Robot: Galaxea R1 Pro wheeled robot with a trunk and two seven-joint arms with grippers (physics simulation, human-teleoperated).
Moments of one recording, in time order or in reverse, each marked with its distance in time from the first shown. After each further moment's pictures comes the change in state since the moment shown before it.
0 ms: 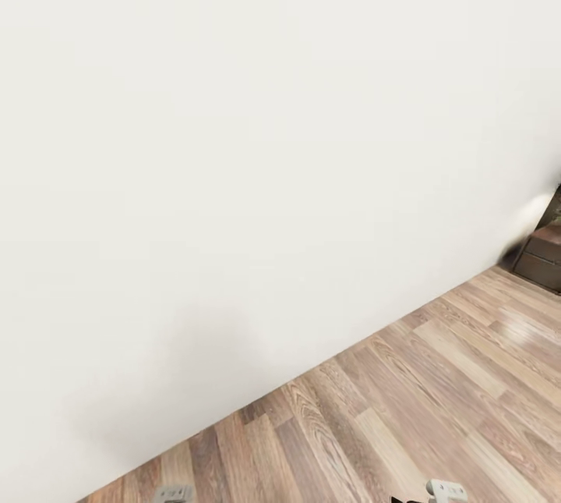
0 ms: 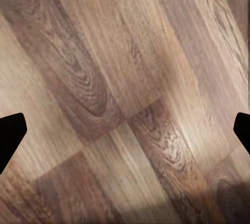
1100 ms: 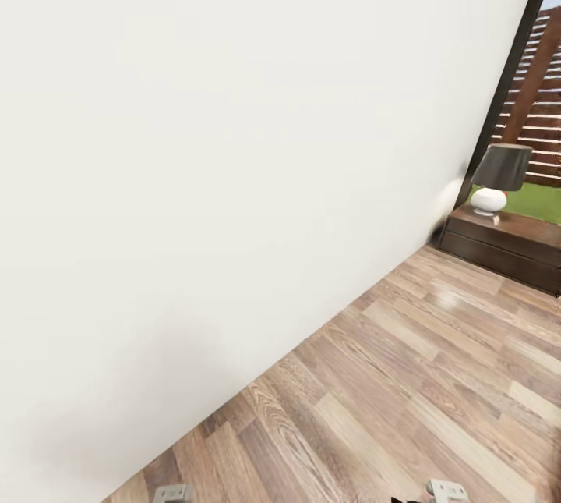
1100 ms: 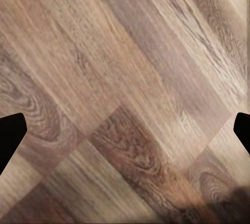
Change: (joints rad) left arm 0.000 0.000 0.000 0.000 0.000 0.000 0.000; right arm 0.000 0.000 0.000 0.000 0.000 0.000 0.000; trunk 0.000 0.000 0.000
